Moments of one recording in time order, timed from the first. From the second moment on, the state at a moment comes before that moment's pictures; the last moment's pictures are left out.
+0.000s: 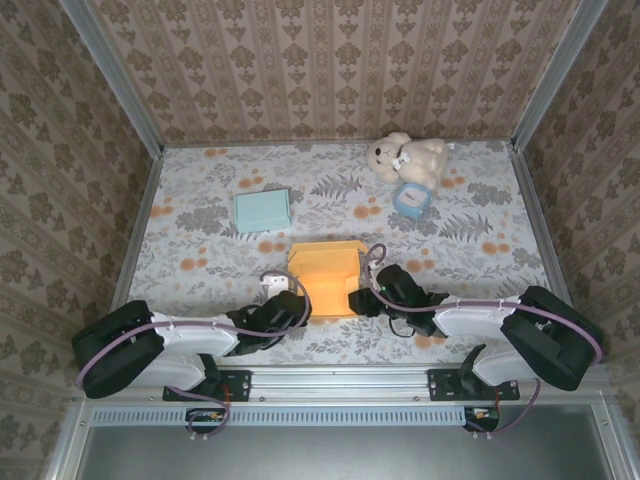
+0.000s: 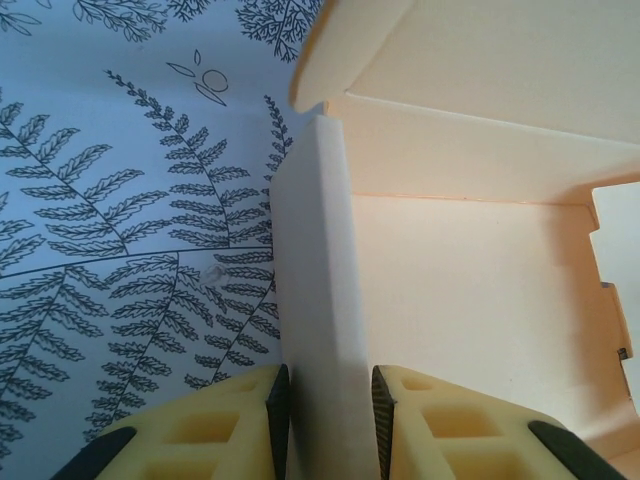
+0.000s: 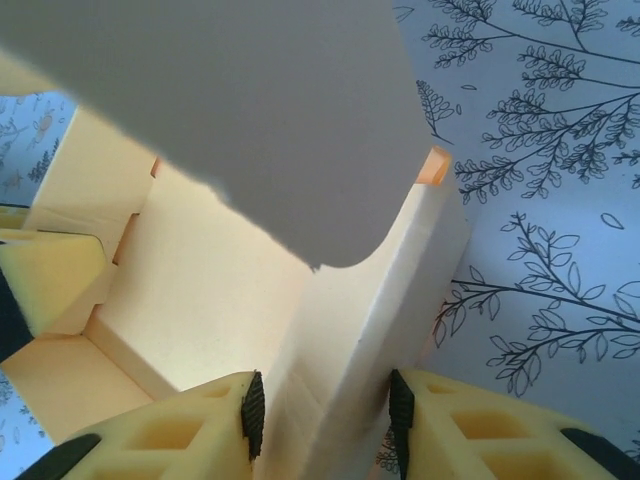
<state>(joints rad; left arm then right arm) -1.10 1.26 0.27 0.22 -0.35 -0.98 0.79 1.36 0.37 0.30 -0.06 0.55</state>
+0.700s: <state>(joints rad) -1.10 1.30 0.29 0.23 -0.38 -0.98 0.99 1.57 0.58 0.13 0.44 0.47</state>
